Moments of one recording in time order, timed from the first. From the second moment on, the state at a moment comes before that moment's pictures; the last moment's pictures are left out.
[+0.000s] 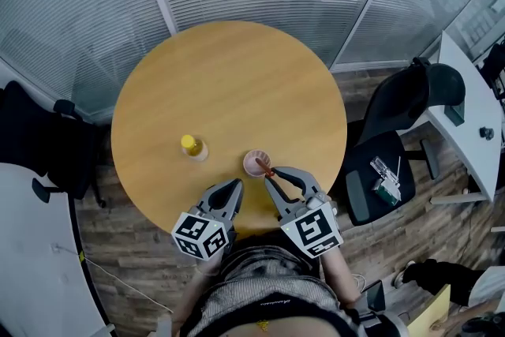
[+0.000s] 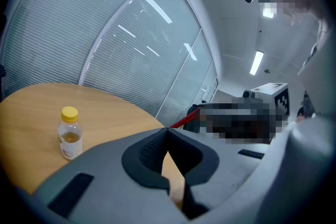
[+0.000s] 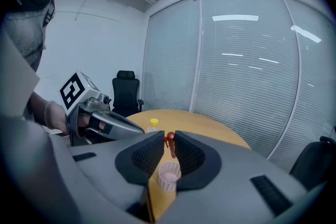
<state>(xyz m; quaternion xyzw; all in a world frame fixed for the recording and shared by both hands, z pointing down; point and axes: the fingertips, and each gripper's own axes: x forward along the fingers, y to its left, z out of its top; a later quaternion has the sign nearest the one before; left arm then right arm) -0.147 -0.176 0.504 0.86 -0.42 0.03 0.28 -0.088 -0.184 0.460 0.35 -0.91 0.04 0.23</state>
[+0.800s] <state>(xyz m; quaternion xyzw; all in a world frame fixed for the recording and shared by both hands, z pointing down) -0.145 -0.172 0.510 0.86 -0.42 0.03 0.28 -0.085 -0.184 0.461 0.35 -0.91 0.05 0.23</state>
